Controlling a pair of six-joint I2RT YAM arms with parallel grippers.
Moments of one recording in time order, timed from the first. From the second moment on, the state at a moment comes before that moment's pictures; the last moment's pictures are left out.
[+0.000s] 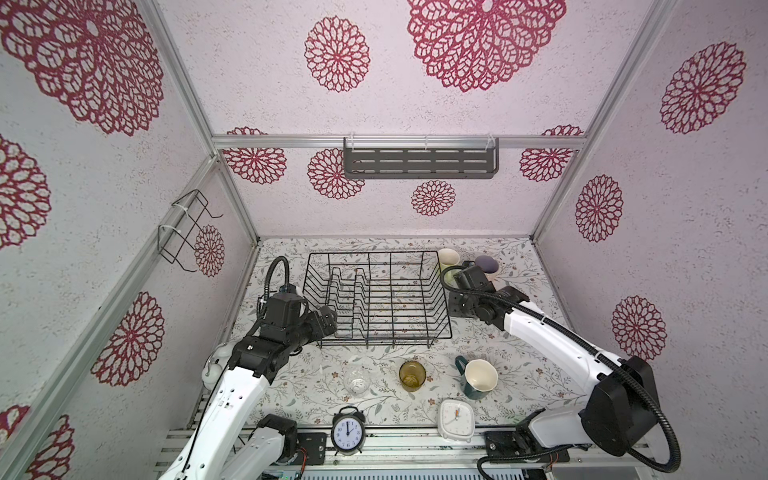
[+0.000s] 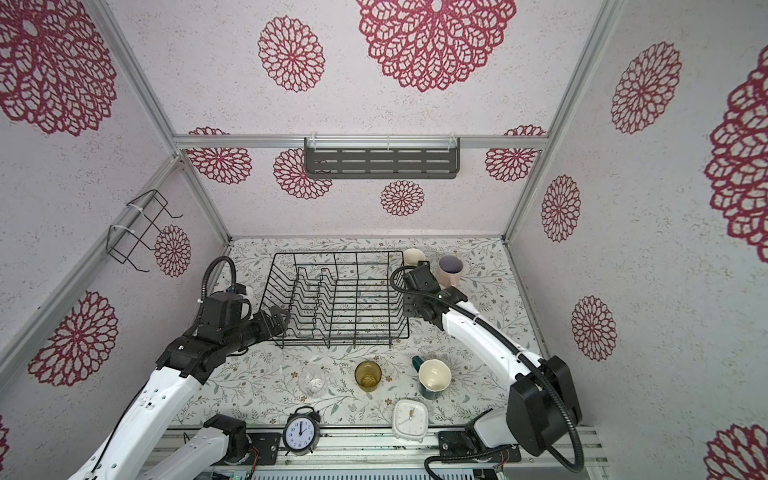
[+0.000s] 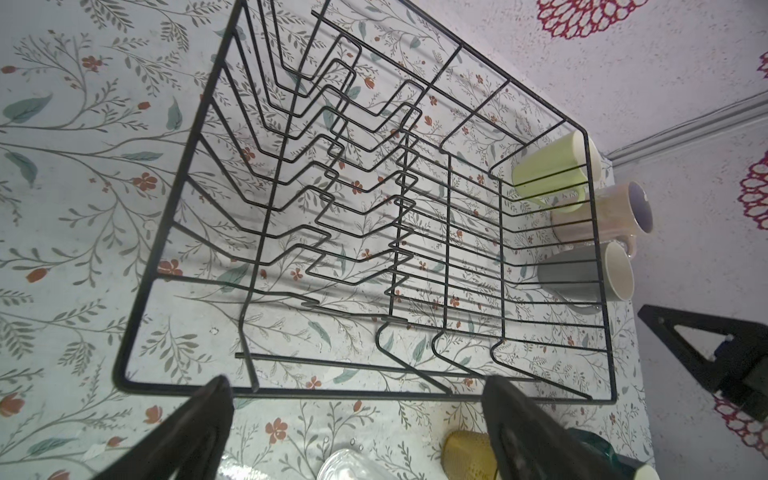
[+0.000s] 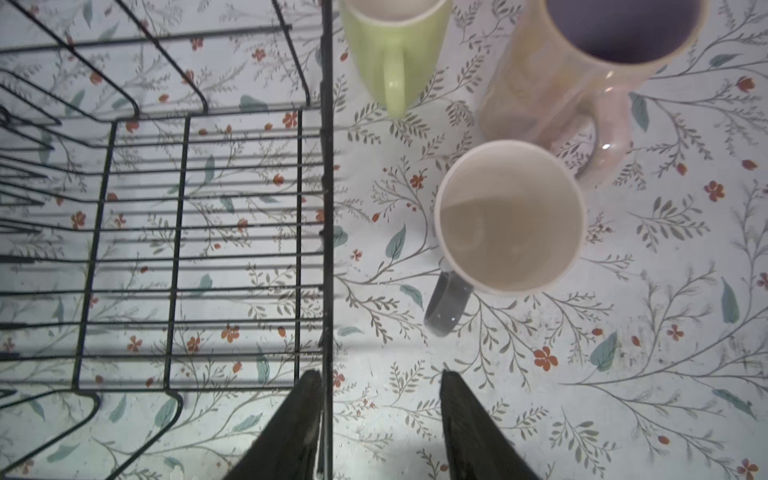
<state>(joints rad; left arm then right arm) -0.28 0.89 0.84 -0.72 0.05 -0.62 0.53 1.40 1.14 -0.69 0.26 0.51</state>
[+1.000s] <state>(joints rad) -0.40 0.93 0.88 -0.74 -0.04 -0.65 0.39 1.65 1.11 -0.60 0.22 0.73</state>
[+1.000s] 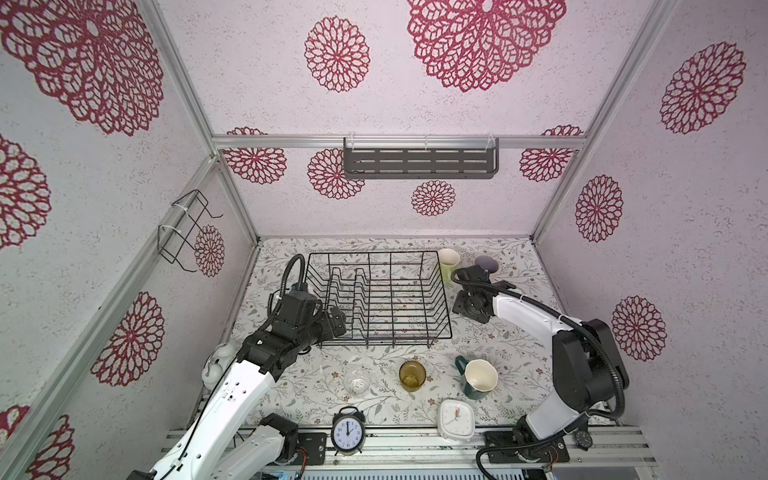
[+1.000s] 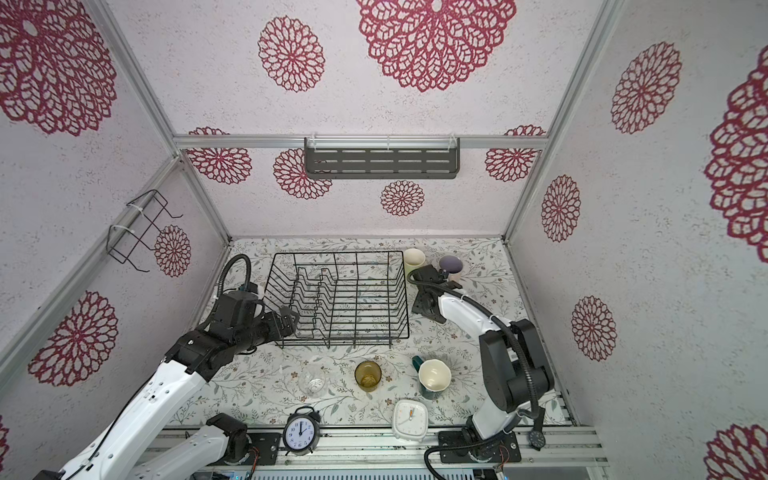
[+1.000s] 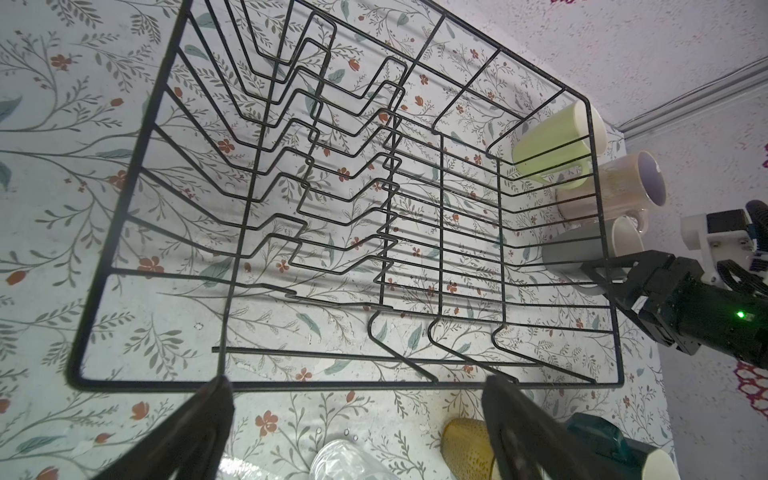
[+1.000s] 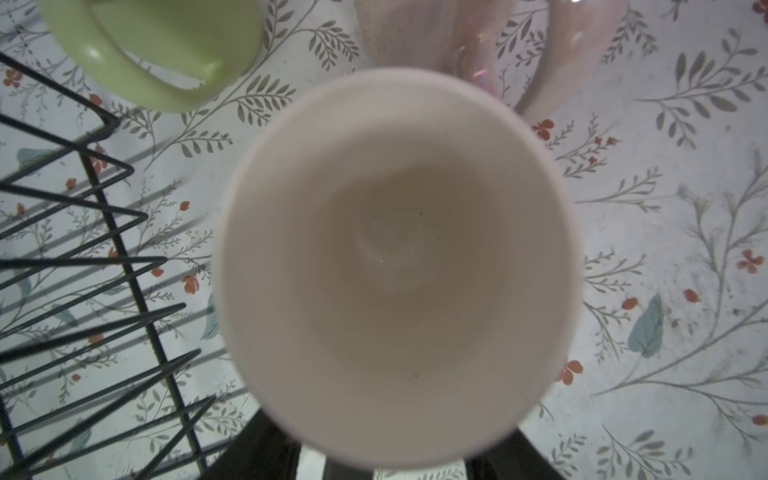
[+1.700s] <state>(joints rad) -0.40 0.93 0.89 -0.74 -0.04 -0.65 0.36 1.65 1.04 -0.54 0.28 0.65</state>
